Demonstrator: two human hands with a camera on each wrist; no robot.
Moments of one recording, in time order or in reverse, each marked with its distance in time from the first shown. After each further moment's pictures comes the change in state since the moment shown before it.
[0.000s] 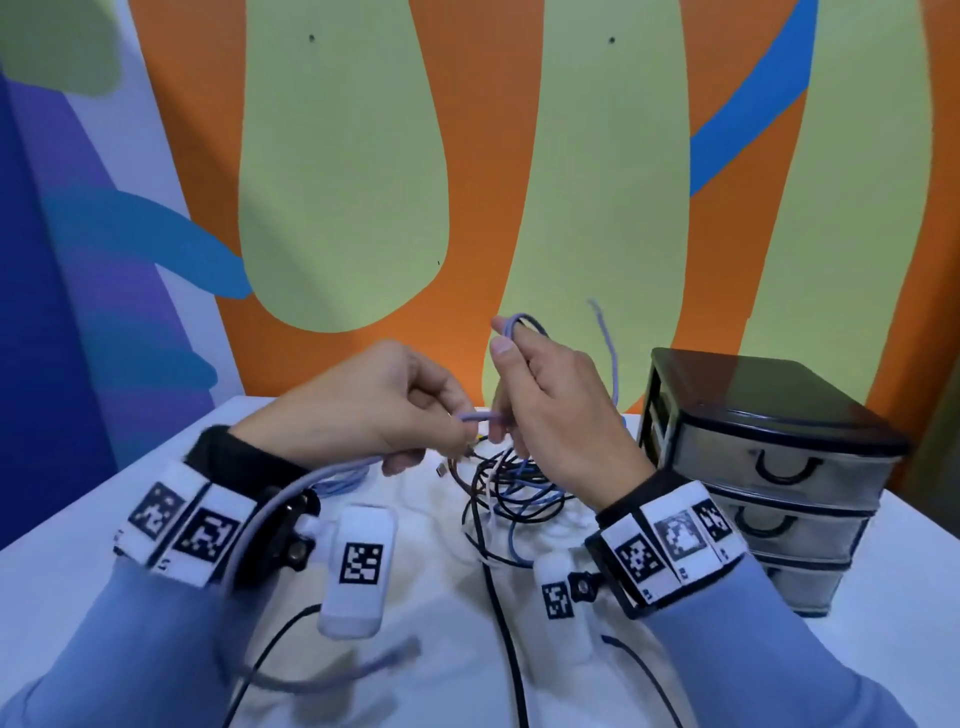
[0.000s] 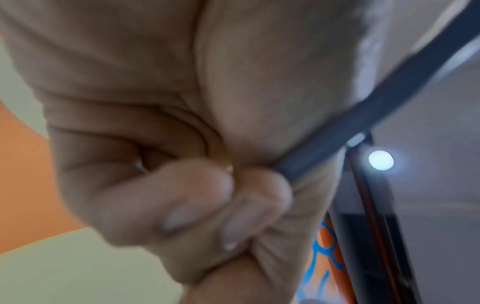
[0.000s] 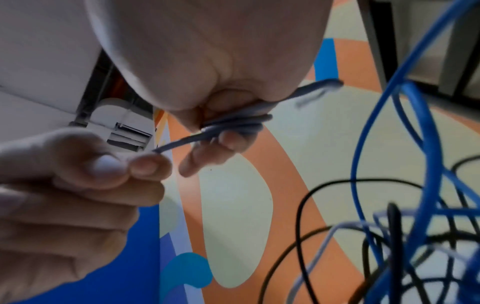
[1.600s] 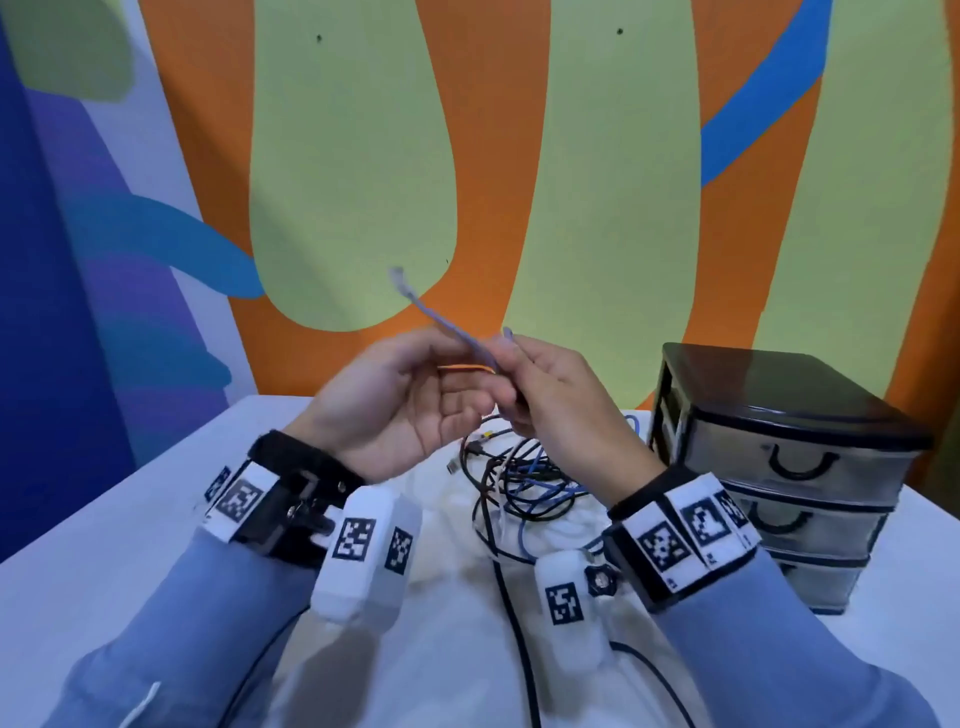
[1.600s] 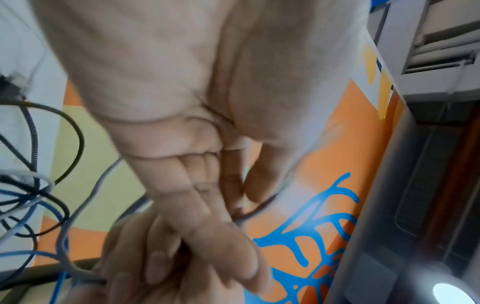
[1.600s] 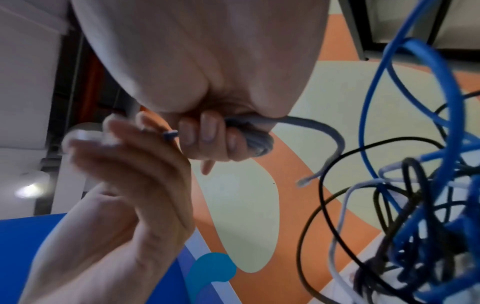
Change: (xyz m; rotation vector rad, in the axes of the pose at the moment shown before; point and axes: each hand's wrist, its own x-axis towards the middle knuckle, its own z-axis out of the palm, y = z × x) left_hand 0.015 -0.007 0.012 -0.971 -0.096 -0.002; right_hand 0.004 -0.001 0.007 0.589 -0.108 0.183
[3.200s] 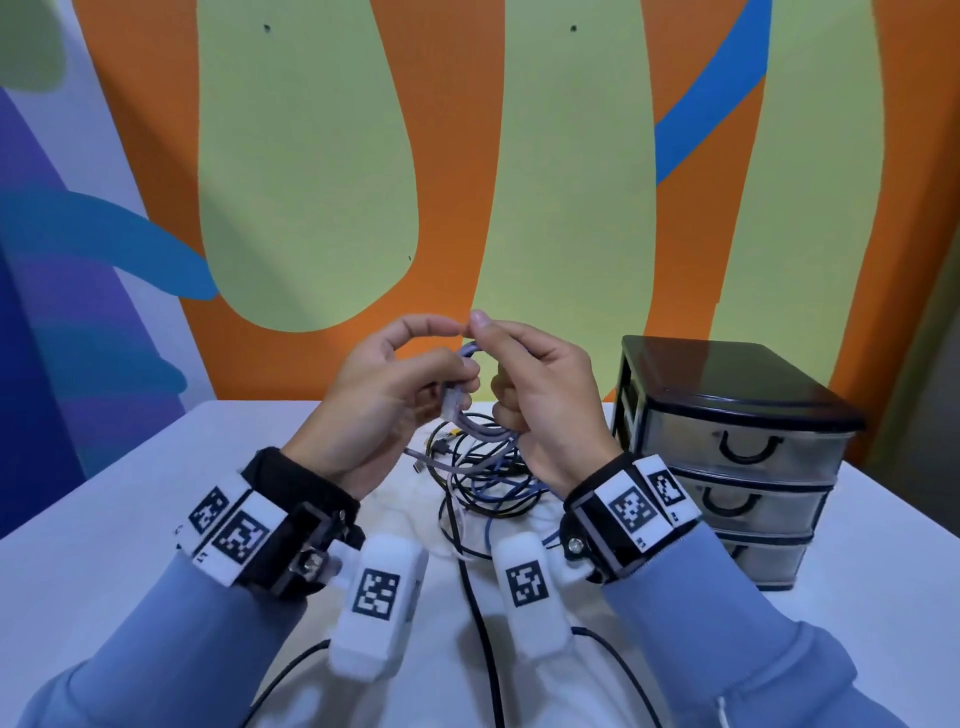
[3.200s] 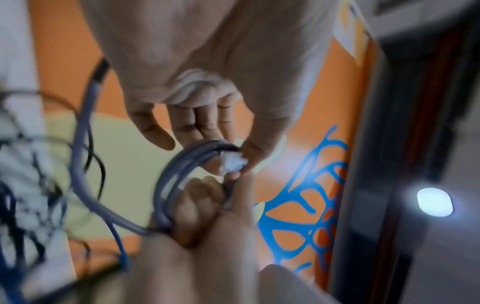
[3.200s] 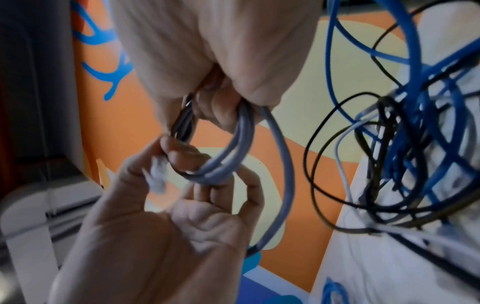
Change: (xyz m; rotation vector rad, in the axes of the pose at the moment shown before) left_hand 0.017 -0.026 0.016 0.157 0.260 0.287; right_hand -0.002 0.005 -0.006 0.348 0.287 0.032
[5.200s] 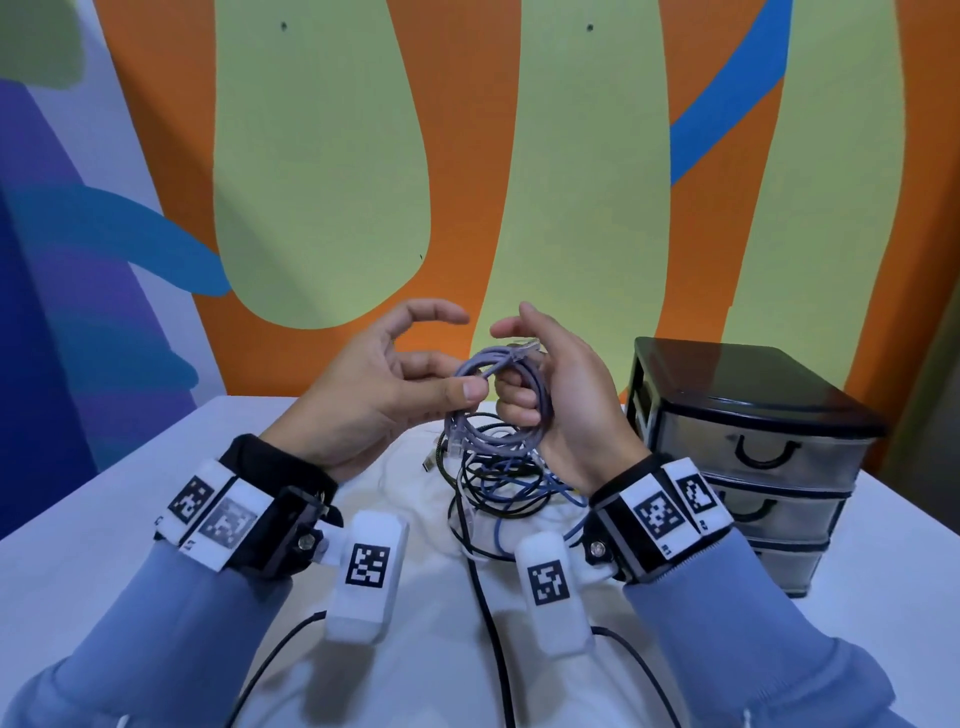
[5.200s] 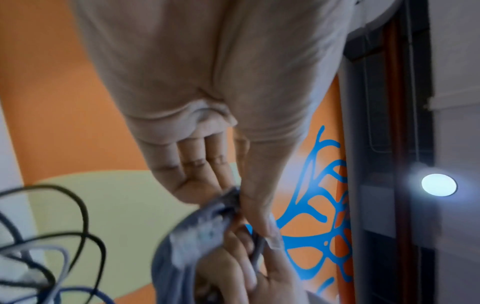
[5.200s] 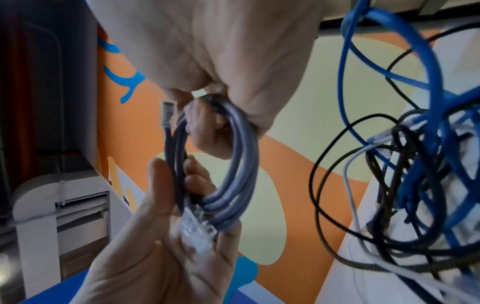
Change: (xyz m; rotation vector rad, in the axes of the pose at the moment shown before) left_hand 0.003 0.005 -0.025 0.117 -0.161 0.018; right_hand 0.004 -0.010 -0.006 0.118 -0.103 0.170
